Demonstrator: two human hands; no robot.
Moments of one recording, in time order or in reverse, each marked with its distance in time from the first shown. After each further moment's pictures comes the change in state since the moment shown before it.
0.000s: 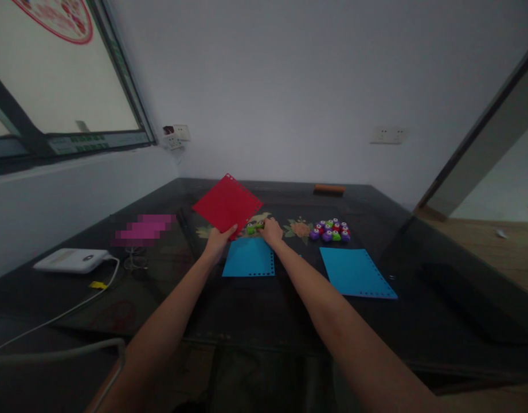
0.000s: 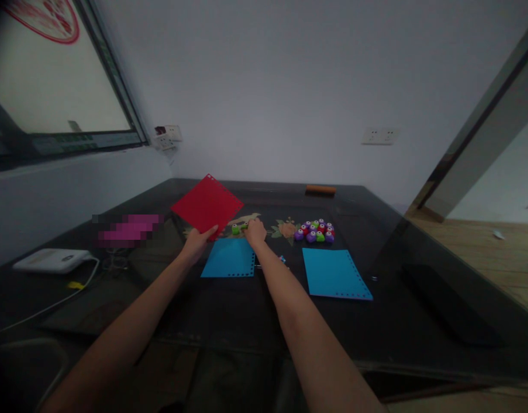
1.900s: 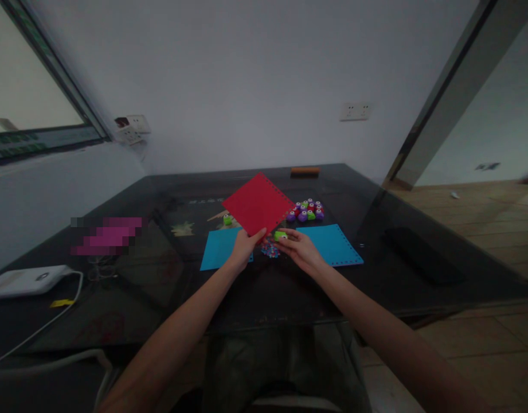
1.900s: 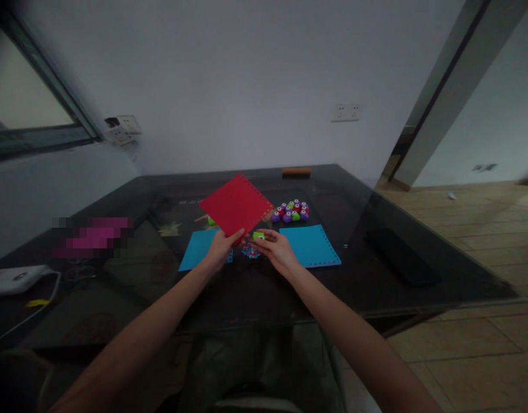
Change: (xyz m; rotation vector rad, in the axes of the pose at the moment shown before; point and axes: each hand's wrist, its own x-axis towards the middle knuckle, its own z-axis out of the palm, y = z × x) left_hand -0.064 -0.019 0.121 -0.044 -0.288 -0.118; right_hand -0.149 0.087 -0.084 1.642 -0.076 0.252
